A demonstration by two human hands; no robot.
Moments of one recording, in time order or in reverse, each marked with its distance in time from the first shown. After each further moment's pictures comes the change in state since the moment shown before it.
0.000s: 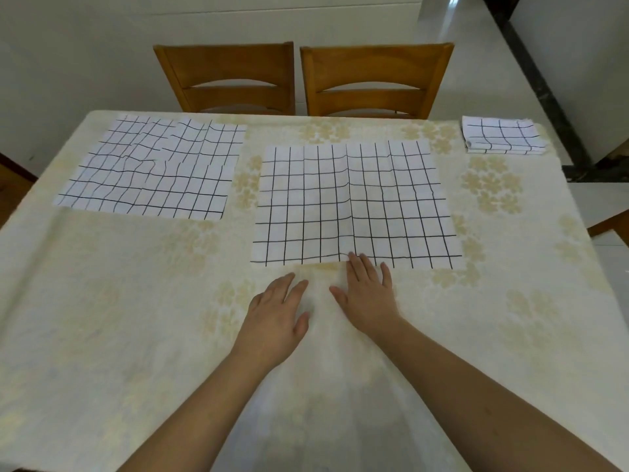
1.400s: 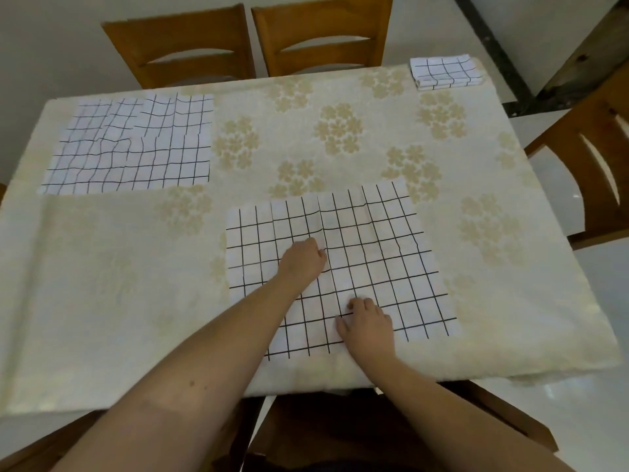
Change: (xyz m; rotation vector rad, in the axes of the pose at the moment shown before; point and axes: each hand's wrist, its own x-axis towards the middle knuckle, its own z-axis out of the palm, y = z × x) left_hand 0.000 0.040 0.030 -0.166 -0.199 -0.106; right_hand -0.203 -0.075 0.042 0.242 0.057 0.410
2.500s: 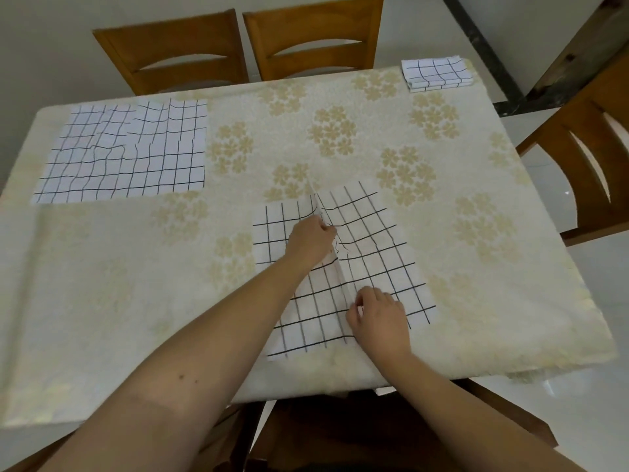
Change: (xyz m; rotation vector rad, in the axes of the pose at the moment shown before) left_hand 0.008 0.038 -0.034 -0.430 0.078 -0.026; right_hand 0.003 0.002 -0.042 -0.005 0.226 -0.113
